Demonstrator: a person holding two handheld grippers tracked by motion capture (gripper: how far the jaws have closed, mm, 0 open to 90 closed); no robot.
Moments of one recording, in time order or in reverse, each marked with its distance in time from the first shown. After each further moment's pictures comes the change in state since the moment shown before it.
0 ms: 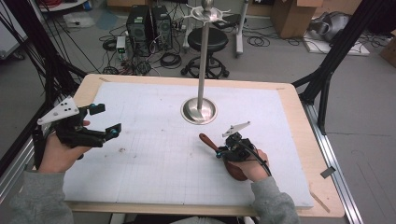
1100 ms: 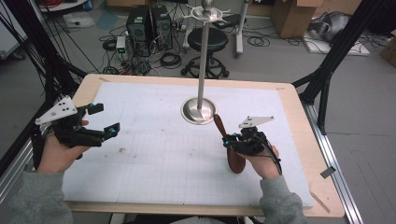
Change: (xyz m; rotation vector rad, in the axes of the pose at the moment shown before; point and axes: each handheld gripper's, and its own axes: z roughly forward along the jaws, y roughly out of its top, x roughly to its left) left arm 0.002 0.000 -0.002 -0.007 0.008 -0.006; right arm -0.012 0.003 -0.048 -0.239 0.010 0.029
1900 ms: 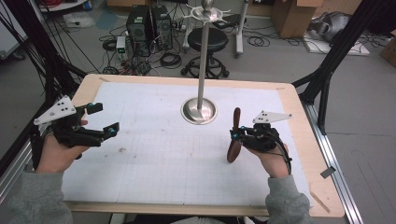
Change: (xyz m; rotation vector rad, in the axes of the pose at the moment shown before) left arm -0.001 0.001 -0.002 -0.006 0.006 0.001; right arm -0.006 0.008 -0.033 -0.139 -0.005 0.005
